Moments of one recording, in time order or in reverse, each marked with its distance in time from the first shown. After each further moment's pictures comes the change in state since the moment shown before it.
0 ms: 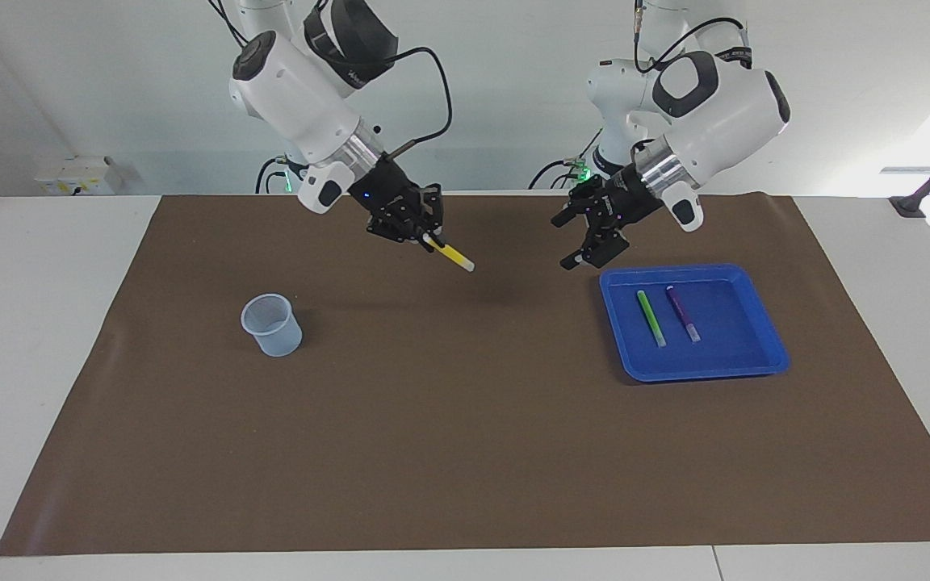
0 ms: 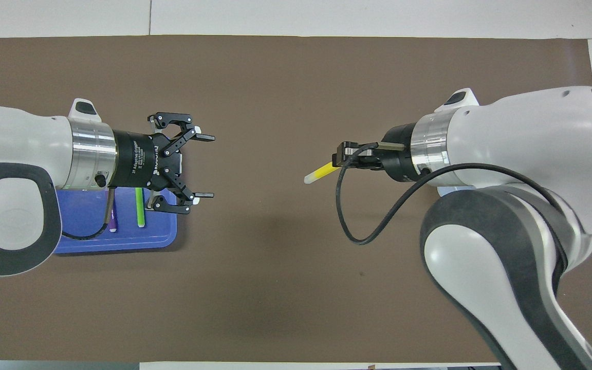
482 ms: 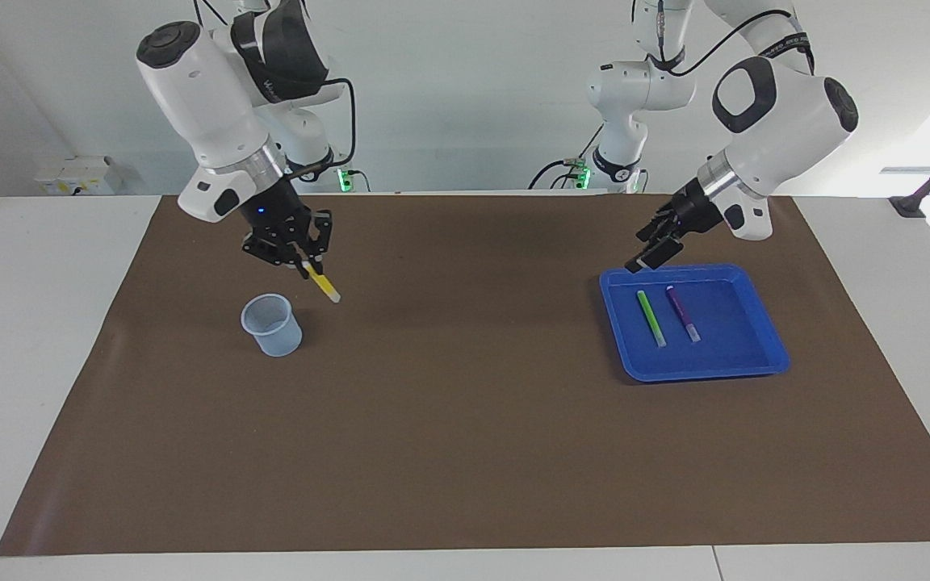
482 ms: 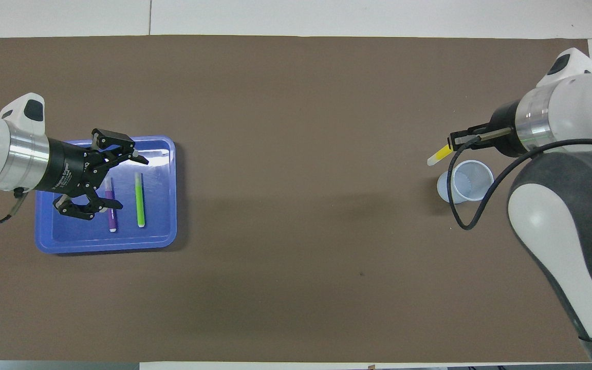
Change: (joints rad) left arm 0.175 -0.001 0.006 -0.008 0.307 -0.173 0.624; right arm -0.189 0.002 -0.007 0.044 -0.381 -0.129 -0.213
